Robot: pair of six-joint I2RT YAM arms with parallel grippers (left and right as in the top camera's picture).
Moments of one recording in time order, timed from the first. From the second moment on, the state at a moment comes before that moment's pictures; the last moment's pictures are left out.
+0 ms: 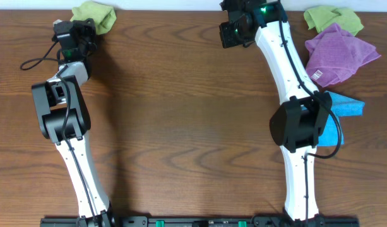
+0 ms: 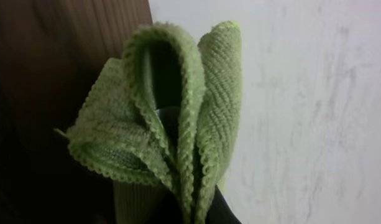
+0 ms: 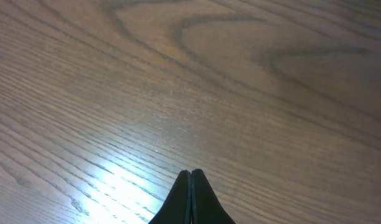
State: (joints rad) left arm 0.23 2.55 1.76 0.49 0.28 -1.36; right arm 0.26 2.42 2.42 -1.09 -0.14 0.01
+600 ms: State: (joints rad) left arm 0.24 2.55 1.76 0.49 0.38 -1.40; right arm 0.26 2.42 2.42 -1.09 -0.14 0.02
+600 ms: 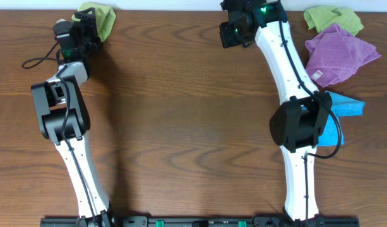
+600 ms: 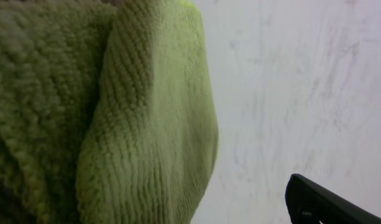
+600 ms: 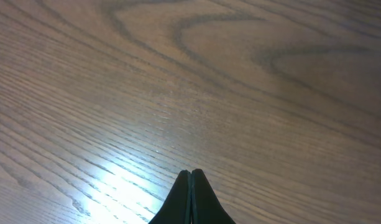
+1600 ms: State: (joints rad) left arm 0.18 1.84 1.77 -0.56 0.26 -0.59; right arm 0.26 2.41 2.43 -1.05 -0.14 0.03
